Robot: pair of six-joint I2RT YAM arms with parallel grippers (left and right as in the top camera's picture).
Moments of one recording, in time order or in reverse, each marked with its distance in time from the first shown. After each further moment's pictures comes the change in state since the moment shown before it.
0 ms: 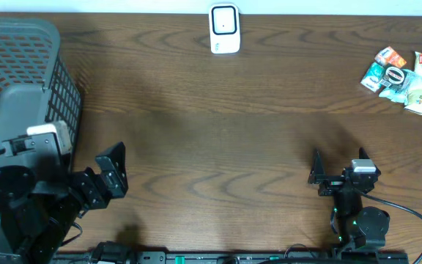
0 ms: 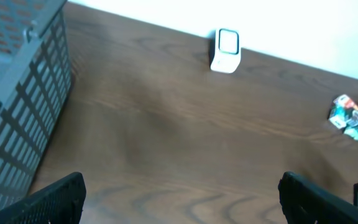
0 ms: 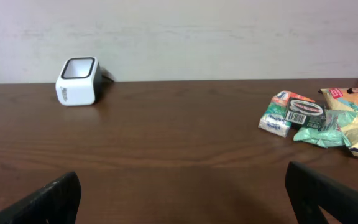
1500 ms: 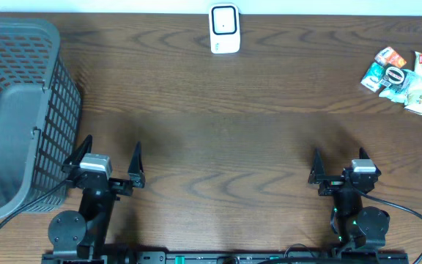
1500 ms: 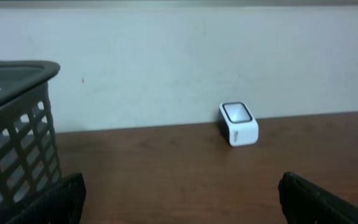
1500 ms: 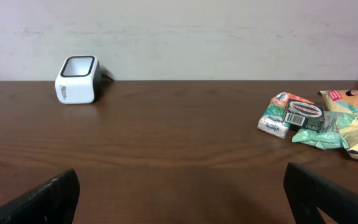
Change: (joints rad) left arm 0.146 -0.633 -1.170 1.136 0.135 0.320; right arm 0.000 0.000 0.000 0.000 0.000 0.000
